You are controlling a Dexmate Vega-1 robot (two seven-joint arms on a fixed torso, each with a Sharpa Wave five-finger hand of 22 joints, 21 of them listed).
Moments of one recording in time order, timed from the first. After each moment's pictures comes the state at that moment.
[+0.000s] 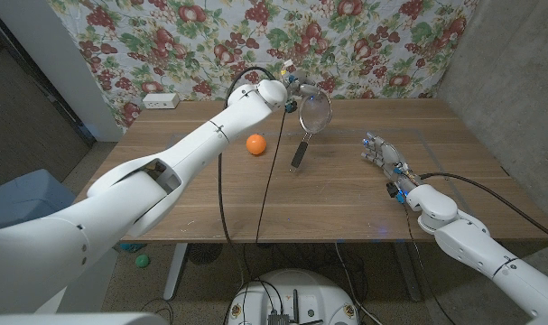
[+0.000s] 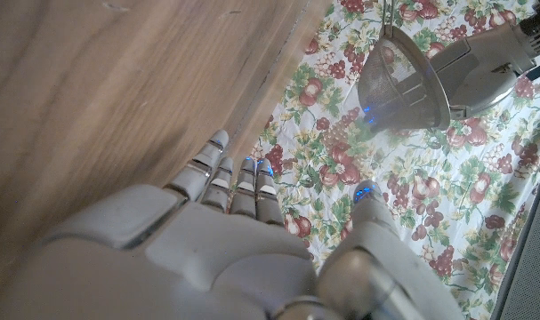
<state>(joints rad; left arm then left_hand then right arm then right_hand) 0.22 0.27 0.82 -1.47 -0.06 0.57 0.04 1.12 -0.05 0.59 -0.18 0.34 1.01 0.05 0.64 0.30 0.84 -0.08 0.23 0.20 0.62 -0.06 0.19 0.17 0.50 -0.03 0.30 0.19 -1.14 -0.75 -0.31 -1.67 0.53 0.16 -0.11 0.24 0.03 0.40 -0.17 0.18 0.24 0.10 0.19 0.18 0.18 0.05 0.20 0.19 0.08 0.03 0.23 0.21 0.31 0.04 0.22 0.17</state>
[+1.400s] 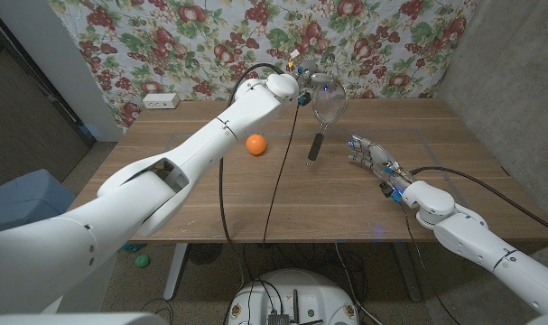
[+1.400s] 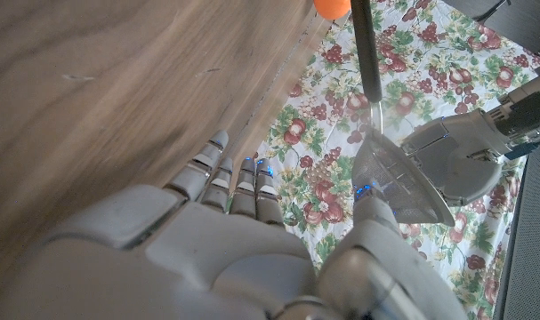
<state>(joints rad) 0.23 0.22 0.79 -1.51 -0.19 0.58 0.14 1.10 -0.06 0.63 -0.18 0.36 1.01 0.06 0.65 0.32 0.84 -0.08 0.22 0.20 0.62 -0.06 0.19 0.17 0.51 -0.01 0.30 0.19 -1.09 -0.78 -0.36 -1.67 0.52 0.15 -0.01 0.27 0.02 0.40 -0.17 0.17 0.24 0.10 0.19 0.18 0.18 0.05 0.20 0.19 0.08 0.03 0.22 0.21 0.31 0.04 0.21 0.17</state>
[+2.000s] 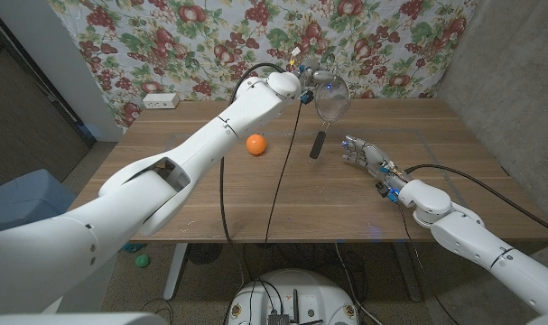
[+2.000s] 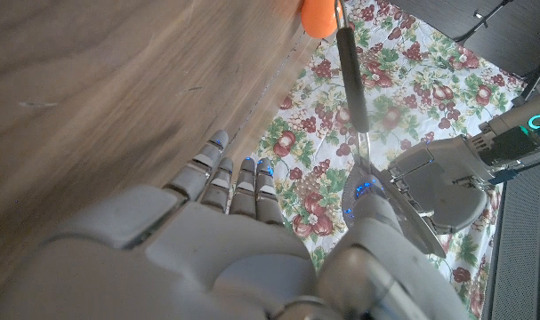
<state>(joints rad) 0.23 0.21 0.79 -1.52 -0.23 0.58 0.16 1.09 -0.07 0.64 -0.18 0.38 1.01 0.06 0.65 0.33 0.84 -0.08 0.22 0.20 0.62 -0.06 0.19 0.17 0.51 -0.01 0.30 0.19 -1.08 -0.78 -0.39 -1.69 0.51 0.16 0.01 0.28 0.03 0.40 -0.17 0.17 0.24 0.10 0.19 0.18 0.18 0.05 0.20 0.19 0.08 0.03 0.22 0.21 0.31 0.04 0.21 0.17</state>
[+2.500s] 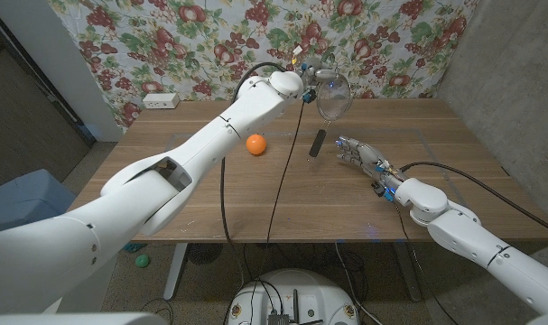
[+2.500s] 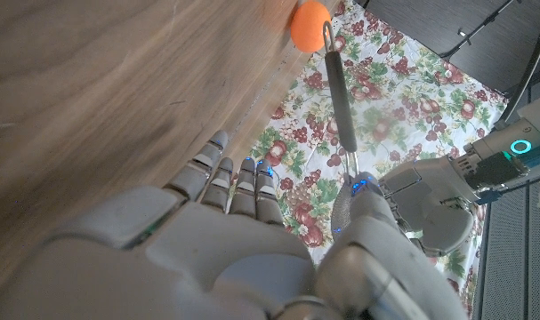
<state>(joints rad) 0.23 0.21 0.79 -1.52 -0.24 0.58 0.18 1.09 -0.08 0.66 -0.18 0.39 1.01 0.06 0.65 0.36 0.84 -0.08 0.22 0.20 0.62 -0.06 0.18 0.17 0.51 -0.01 0.30 0.19 -1.06 -0.79 -0.41 -1.70 0.49 0.16 0.03 0.31 0.04 0.41 -0.17 0.18 0.23 0.09 0.19 0.18 0.18 0.04 0.20 0.19 0.08 0.03 0.22 0.20 0.31 0.03 0.21 0.17</state>
